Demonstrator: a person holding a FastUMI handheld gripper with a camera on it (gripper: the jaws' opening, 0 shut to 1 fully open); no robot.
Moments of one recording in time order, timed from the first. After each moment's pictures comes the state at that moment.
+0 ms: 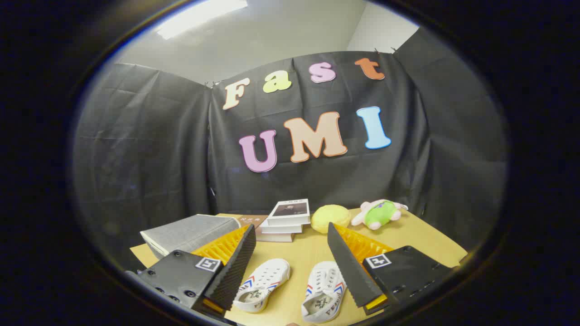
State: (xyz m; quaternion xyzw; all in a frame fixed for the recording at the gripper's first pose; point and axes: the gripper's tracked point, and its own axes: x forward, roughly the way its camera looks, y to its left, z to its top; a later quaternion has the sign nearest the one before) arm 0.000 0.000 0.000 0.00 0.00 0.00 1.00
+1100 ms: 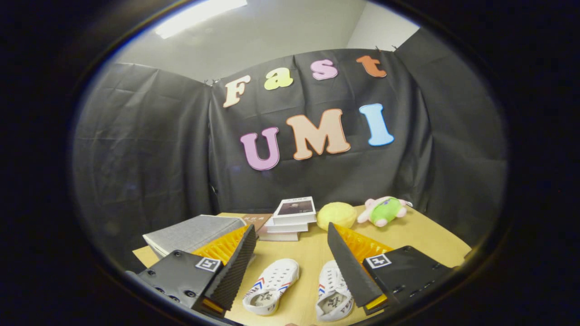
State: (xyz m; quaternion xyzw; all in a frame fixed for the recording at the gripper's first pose) arm 0.008 0.024 -0.003 0.01 0.01 0.00 1.00
